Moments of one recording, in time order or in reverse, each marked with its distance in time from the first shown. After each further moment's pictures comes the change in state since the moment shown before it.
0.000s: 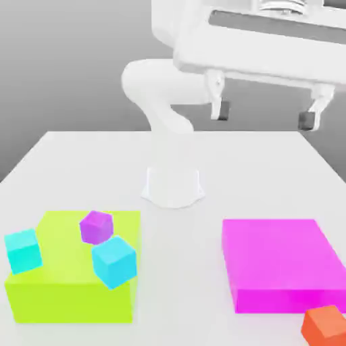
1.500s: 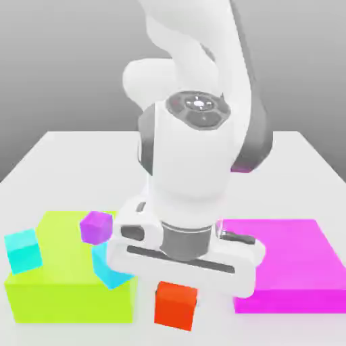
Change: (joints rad) arm -0.190 0.298 -0.171 -0.091 0.099 0.004 0.037
